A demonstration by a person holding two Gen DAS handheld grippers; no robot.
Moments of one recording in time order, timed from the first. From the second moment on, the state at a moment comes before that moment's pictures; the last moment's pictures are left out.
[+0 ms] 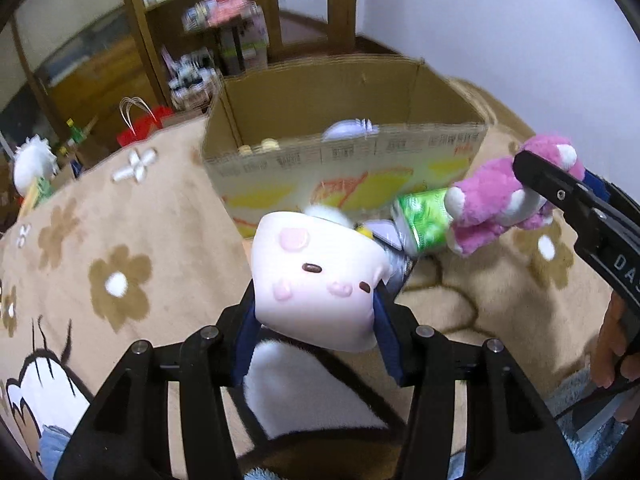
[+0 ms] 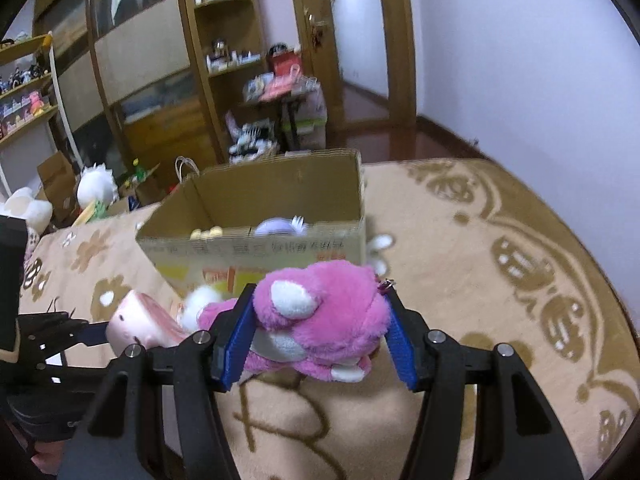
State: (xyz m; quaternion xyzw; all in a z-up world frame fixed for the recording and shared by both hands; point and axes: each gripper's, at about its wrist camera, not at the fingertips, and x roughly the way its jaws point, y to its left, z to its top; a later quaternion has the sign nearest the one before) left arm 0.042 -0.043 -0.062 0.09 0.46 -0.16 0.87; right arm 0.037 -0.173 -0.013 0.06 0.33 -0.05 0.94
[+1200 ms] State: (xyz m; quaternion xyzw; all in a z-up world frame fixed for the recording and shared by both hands) left arm 0.091 -0.048 0.002 0.08 0.27 -0.12 0.95; right arm 0.081 -0.161 0.045 -0.03 0.16 -0.07 0.98
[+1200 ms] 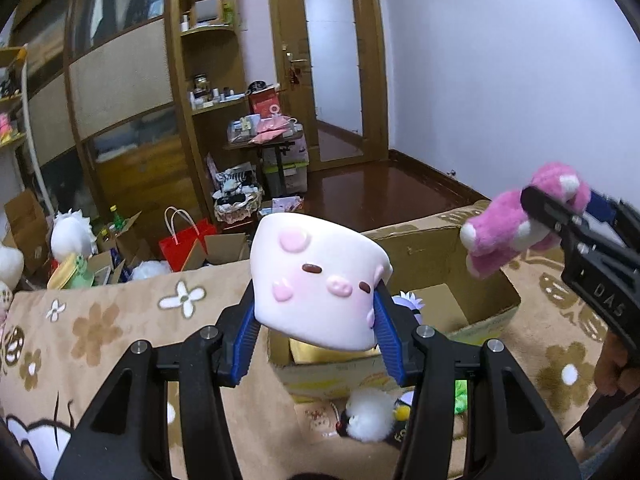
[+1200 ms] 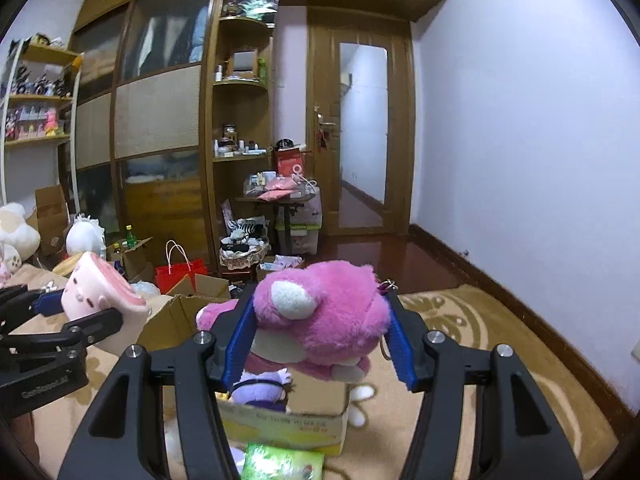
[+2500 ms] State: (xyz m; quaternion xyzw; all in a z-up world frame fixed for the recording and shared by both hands) left arm 0.159 -0.047 -0.047 0.06 0.35 -0.14 0.92; right arm 0.133 -0.169 -0.009 0.01 0.23 0.00 0.97
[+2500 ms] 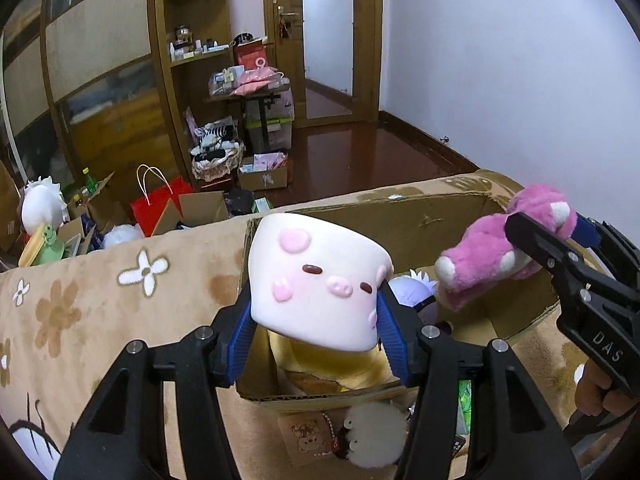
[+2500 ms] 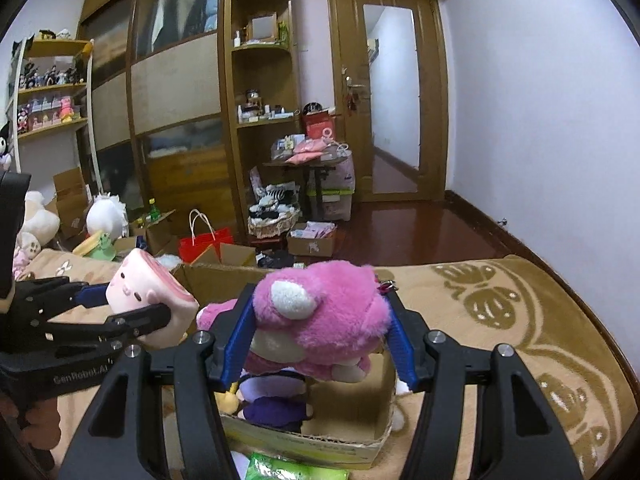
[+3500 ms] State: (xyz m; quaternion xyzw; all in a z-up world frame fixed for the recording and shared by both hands) left arm 0.137 -0.035 -0.034 0.06 0.35 -0.12 0.93; right arm 0.121 -0.164 -0.005 0.05 0.25 0.01 0.97
